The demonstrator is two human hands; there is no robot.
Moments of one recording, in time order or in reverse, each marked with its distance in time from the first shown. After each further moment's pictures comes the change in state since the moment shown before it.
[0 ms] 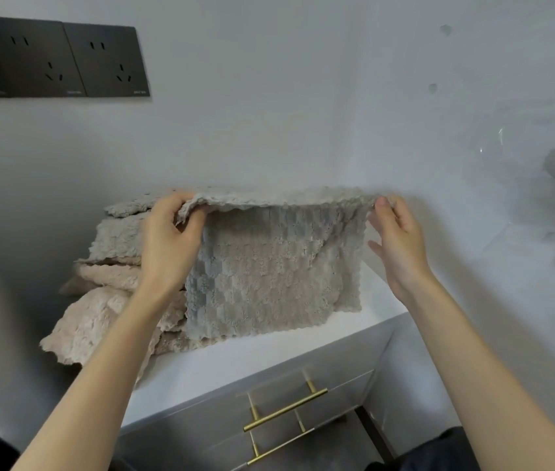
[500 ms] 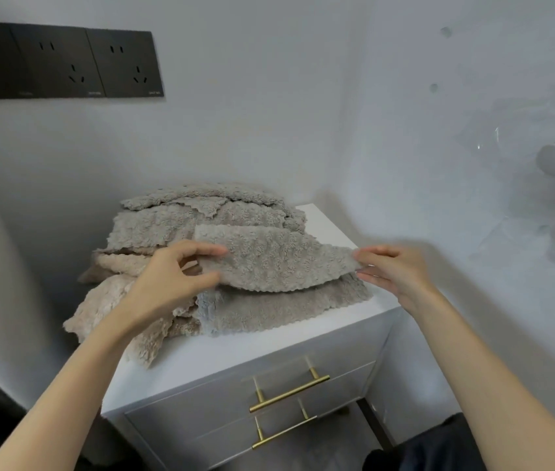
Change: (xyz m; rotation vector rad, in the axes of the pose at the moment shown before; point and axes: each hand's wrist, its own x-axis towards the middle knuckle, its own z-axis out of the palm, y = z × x) left_hand -0.044 0.001 -0.040 0.057 -0.443 -0.198; right_hand -0.014 0.028 -0.026 -0.030 -0.088 0.354
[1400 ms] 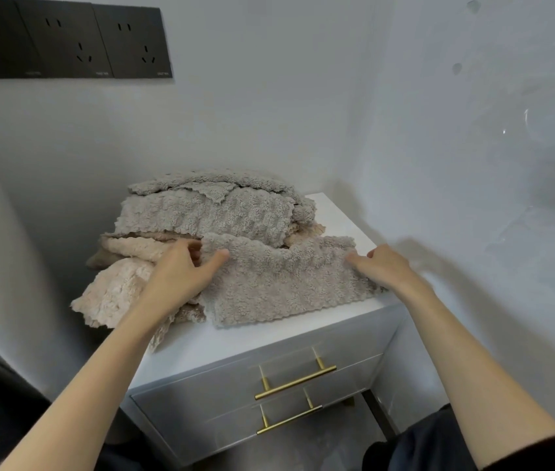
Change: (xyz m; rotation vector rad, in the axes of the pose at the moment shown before) left_hand 0.012 -0.034 0.019 0.309 0.154 -0.245; right_hand 0.045 0.031 0.018 -1.019 -0.074 0.001
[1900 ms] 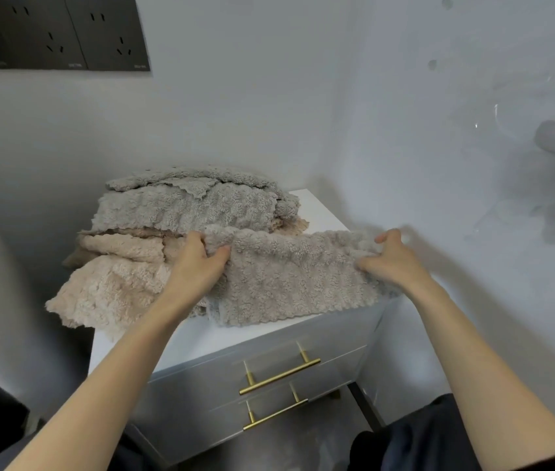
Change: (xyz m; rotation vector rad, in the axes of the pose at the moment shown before) left_hand -0.010 0.039 0.028 -0.282 -0.048 -0.061; right_hand -0.015 0.029 -0.022 0.126 0.110 -0.050
